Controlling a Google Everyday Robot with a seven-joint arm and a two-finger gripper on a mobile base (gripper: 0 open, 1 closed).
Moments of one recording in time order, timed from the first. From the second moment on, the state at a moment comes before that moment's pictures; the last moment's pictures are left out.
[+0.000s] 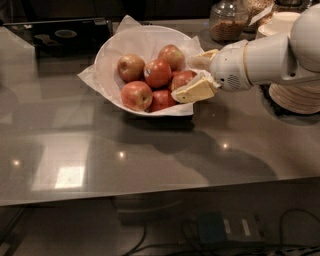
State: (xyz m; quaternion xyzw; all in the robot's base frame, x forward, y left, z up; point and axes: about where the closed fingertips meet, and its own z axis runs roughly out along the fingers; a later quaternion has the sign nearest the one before) arm 0.570 -0.076 0.937 -0.51 0.70 0.18 0.47
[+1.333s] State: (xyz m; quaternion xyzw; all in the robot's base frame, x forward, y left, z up) arm 0.584 -0.073 0.914 -0.51 0.71 0.17 0.46
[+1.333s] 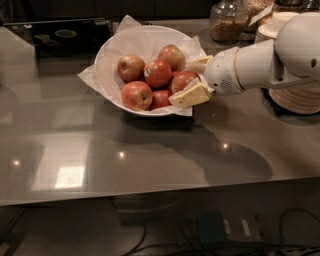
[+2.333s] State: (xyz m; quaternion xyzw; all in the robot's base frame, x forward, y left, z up) arm 0.585 -0.075 0.908 -0.51 0.71 0.17 0.46
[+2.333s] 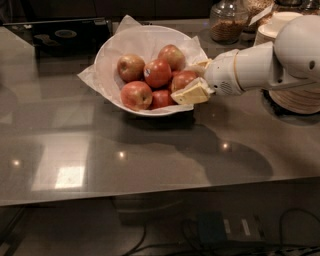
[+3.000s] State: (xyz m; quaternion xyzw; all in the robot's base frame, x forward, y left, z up) arm 0.585 -0.075 0.908 -0.51 0.71 0.17 0.46
